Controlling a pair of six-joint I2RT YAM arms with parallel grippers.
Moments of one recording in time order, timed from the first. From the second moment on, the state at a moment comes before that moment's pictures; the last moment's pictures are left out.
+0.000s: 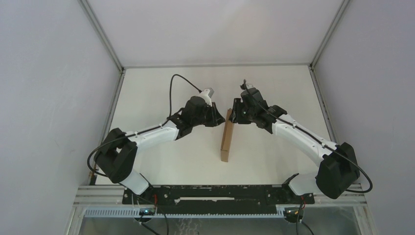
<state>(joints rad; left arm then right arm) -0.74 1.56 0.95 0.11 0.14 -0.65 0.61 1.37 1.06 -0.48 0.02 0.56</state>
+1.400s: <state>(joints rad) -0.74 1.57 0.96 0.09 0.11 -0.65 0.64 1.43 1.04 -0.38 0.03 0.57</state>
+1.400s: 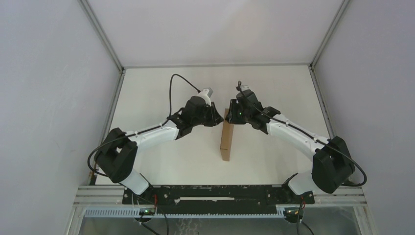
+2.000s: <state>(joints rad) -0.74 1.57 0.96 0.08 0.09 -0.65 0.62 1.37 0.90 -0.21 0.02 0.60</state>
